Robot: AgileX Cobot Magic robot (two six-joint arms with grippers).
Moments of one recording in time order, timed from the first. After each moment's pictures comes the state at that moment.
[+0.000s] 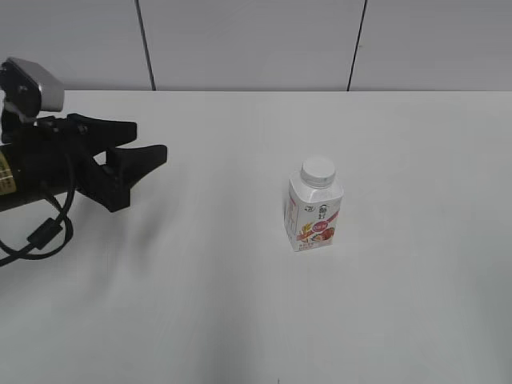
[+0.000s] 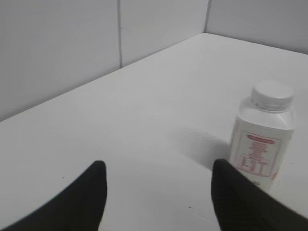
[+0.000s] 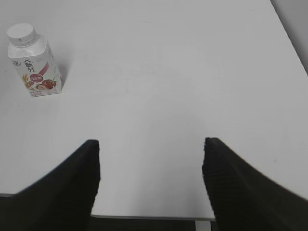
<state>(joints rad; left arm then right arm) -0.12 1.75 -0.56 0.92 -1.00 -0.37 0.01 -0.01 -0.51 0.10 1.10 -0.14</state>
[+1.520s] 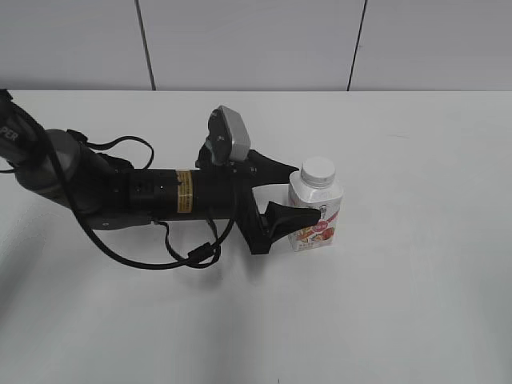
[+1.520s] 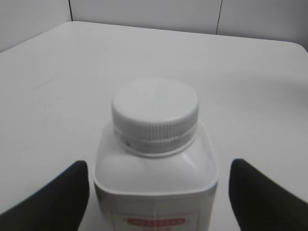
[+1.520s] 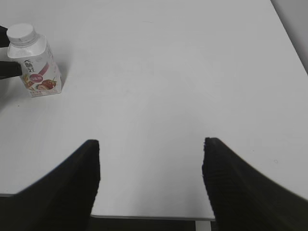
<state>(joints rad) -0.48 2.24 -1.08 1.10 -1.03 -0.46 0.01 -0.01 -0.51 0.10 1.10 -0.14</state>
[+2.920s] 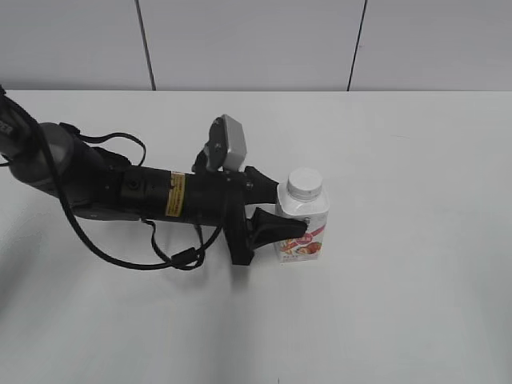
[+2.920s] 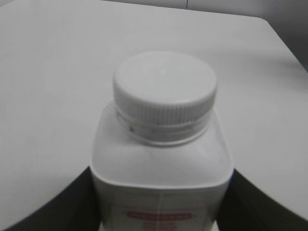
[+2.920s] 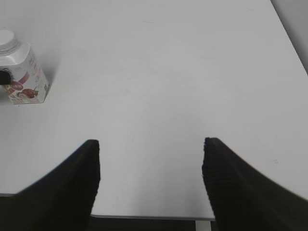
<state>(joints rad) -0.42 2.24 -1.10 1.32 -1.03 -0.59 0.01 -0.01 -0.51 0.10 1.10 -0.14</state>
